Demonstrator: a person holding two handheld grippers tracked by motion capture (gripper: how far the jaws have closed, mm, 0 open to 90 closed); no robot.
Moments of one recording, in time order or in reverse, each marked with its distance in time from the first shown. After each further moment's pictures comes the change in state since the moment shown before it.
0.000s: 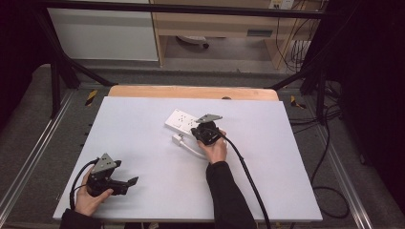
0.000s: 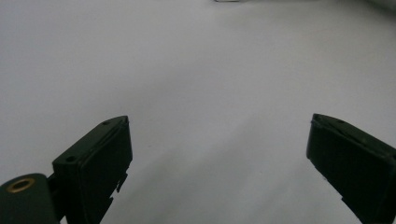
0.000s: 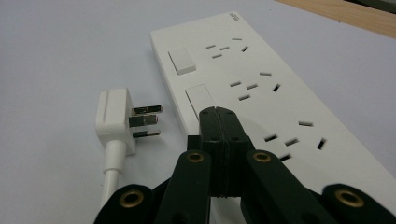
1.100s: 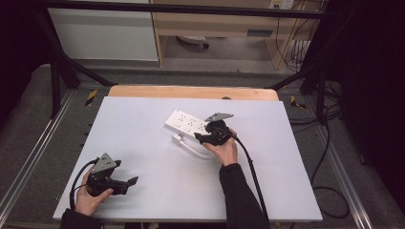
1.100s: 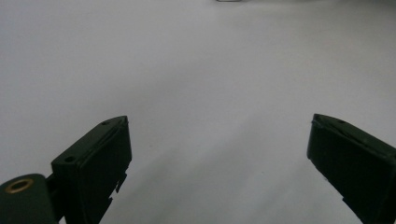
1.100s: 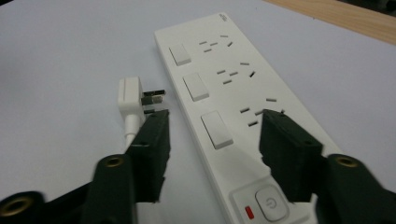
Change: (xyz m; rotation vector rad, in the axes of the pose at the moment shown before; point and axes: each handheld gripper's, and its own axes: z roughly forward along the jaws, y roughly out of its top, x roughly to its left) left arm 0.000 0.000 0.001 0.002 0.003 -0.003; right arm -0.006 0.006 -0.045 0.037 0.007 0.020
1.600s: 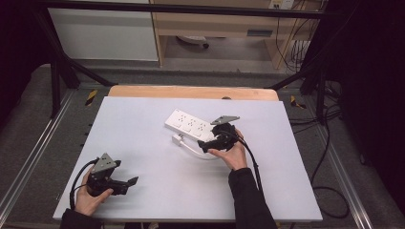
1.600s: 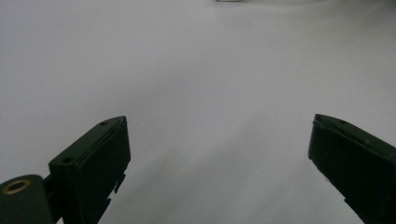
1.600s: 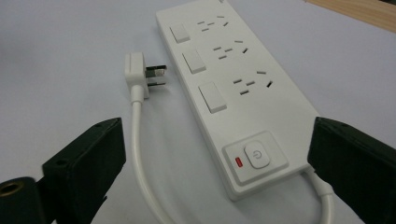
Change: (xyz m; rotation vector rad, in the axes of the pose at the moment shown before) left arm 0.000 0.000 0.000 -0.002 -0.001 -0.004; right arm 0.000 -0.007 -0.027 0.046 -0.007 -0.005
